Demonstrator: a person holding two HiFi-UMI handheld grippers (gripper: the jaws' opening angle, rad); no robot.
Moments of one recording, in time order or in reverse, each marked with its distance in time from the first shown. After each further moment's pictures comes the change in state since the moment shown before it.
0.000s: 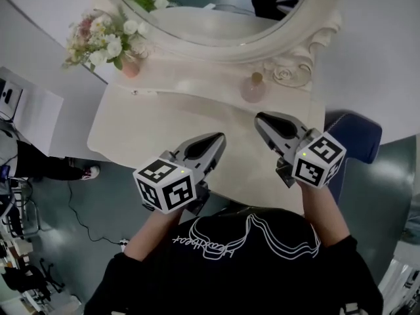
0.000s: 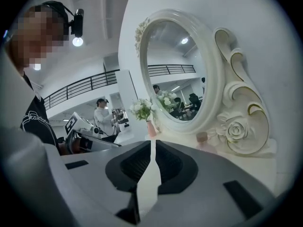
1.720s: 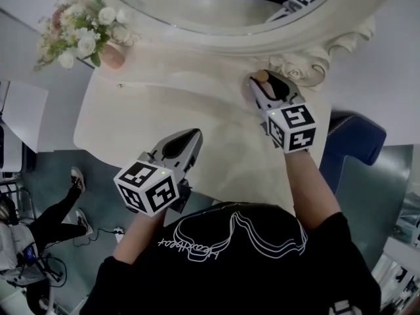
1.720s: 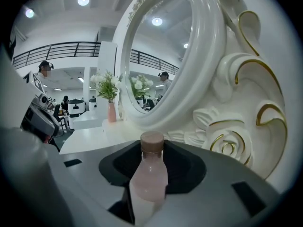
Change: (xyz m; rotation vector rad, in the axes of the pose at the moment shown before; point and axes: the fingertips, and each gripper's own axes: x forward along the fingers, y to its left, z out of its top) left arm 0.007 0.084 -0.011 -0.022 0.054 0.162; right arm 0.085 -0.144 -0.018 -0.240 0.114 -0.367
